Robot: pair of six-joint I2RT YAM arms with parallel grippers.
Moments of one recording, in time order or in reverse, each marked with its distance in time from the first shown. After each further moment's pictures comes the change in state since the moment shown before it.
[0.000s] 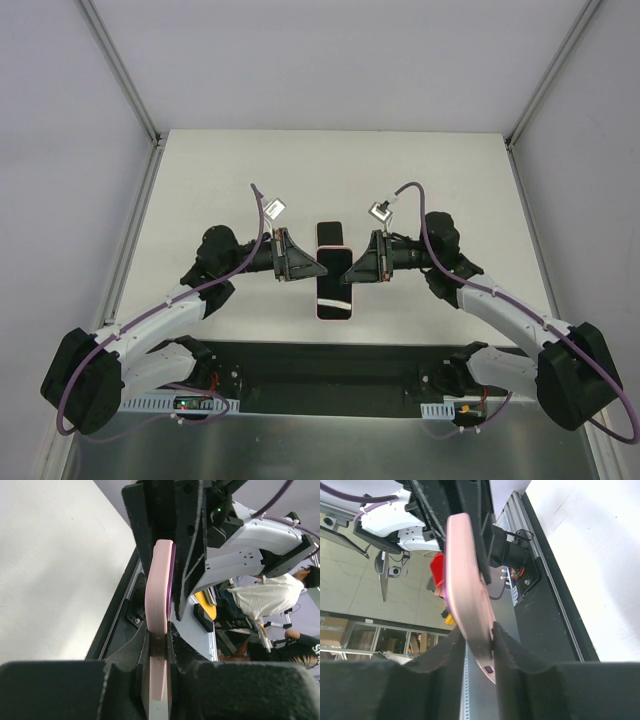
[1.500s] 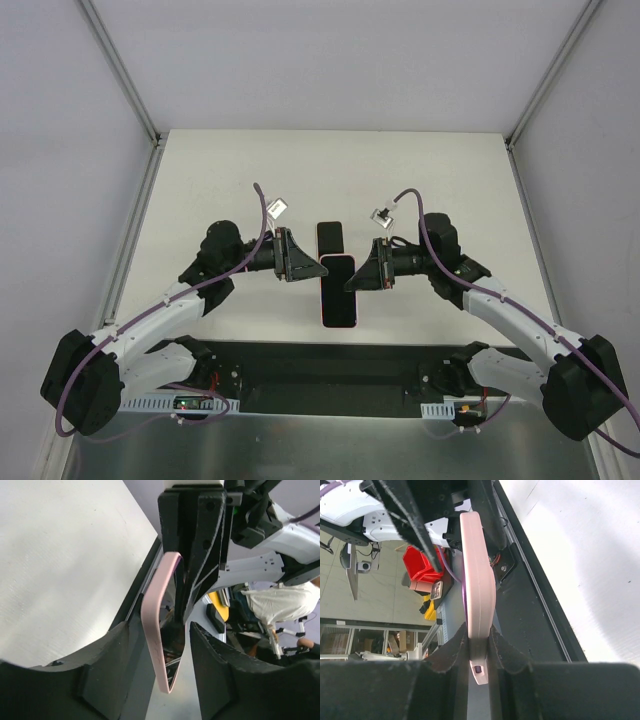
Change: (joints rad) left arm 0.000 0.005 0.042 -0.130 -0.038 0.065; right arm 0.012 -0.064 0.045 -0.348 0.052 -0.252
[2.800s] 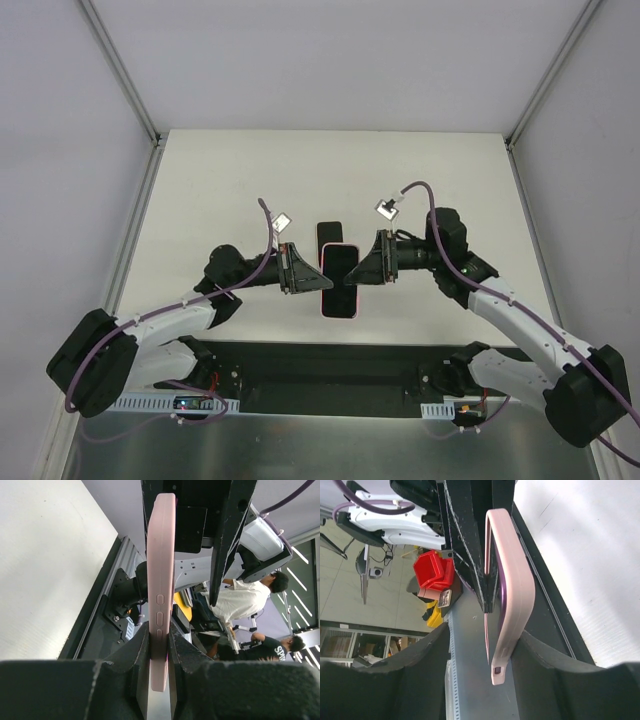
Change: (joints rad) left arm -0.079 0.095 -0.184 0.500 -0.027 -0.281; right arm -0.003 -0.028 0.069 -0.006 0.019 0.060
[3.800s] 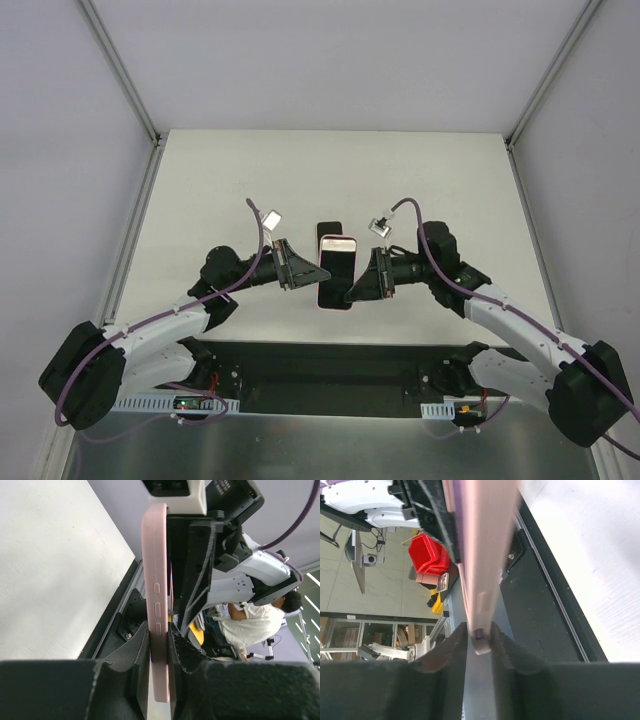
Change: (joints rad) left arm -0.008 -0.090 -0.002 -0.127 -0.148 0.063; right arm 0.048 -0.026 -0.117 0.008 -0.010 -0.008
